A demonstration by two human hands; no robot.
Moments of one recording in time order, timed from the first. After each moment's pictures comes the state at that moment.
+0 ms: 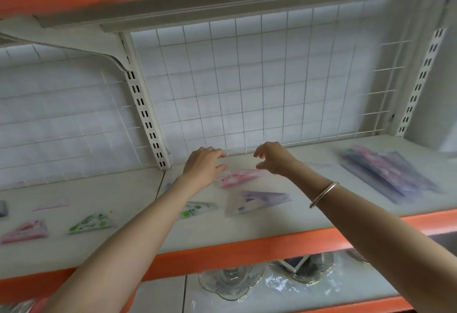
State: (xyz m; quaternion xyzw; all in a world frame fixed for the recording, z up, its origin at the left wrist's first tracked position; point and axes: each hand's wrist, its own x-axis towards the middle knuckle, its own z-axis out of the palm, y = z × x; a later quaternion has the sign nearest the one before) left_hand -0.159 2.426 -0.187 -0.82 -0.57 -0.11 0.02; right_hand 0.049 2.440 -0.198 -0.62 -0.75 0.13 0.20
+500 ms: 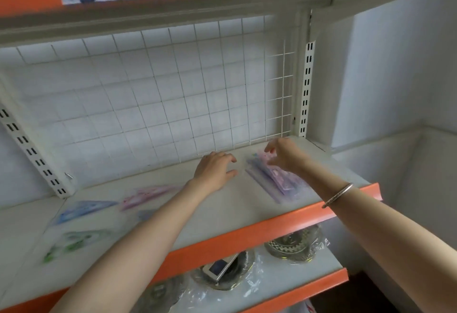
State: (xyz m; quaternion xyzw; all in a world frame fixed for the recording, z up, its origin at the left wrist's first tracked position) left_hand 0.097 2.417 -0.200 -0.88 -0.46 -0.10 0.00; right_hand 0.305 2.386 -0.189 -0.71 -0.67 0.07 0.21
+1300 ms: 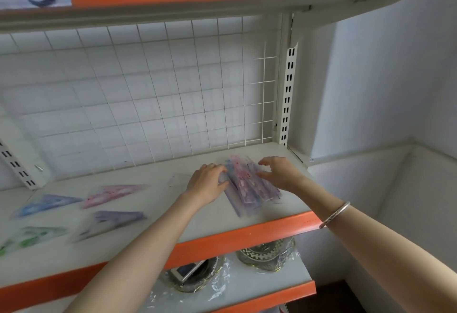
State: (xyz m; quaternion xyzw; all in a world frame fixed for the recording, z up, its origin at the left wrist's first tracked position) left_hand 0.169 2.409 -0.225 -0.84 -0.53 -0.10 -0.05; right_hand 0.381 2.381 -0.210 -0.69 -0.68 0.16 0.18
